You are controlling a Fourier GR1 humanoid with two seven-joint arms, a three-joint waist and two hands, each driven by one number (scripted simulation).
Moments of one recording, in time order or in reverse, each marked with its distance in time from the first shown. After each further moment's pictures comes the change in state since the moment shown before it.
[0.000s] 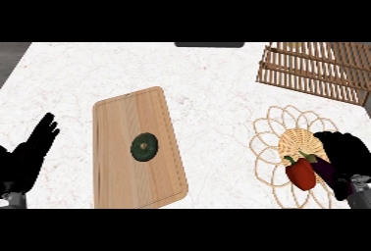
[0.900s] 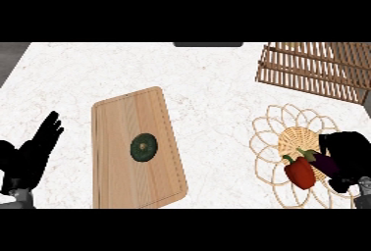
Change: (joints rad) left arm -0.025 -0.038 0.019 0.024 -0.047 -0.010 -0.003; right arm 0.029 -0.003 -0.044 -0.054 0.070 -0.110 -0.140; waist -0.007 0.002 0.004
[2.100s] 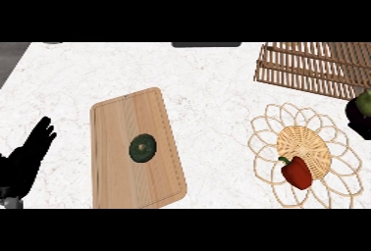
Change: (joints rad) left arm 0.049 0.003 0.037 -0.040 0.014 -0.031 0.009; right arm -0.329 0.166 -0.552 -0.443 -0.785 0.413 0.237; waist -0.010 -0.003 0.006
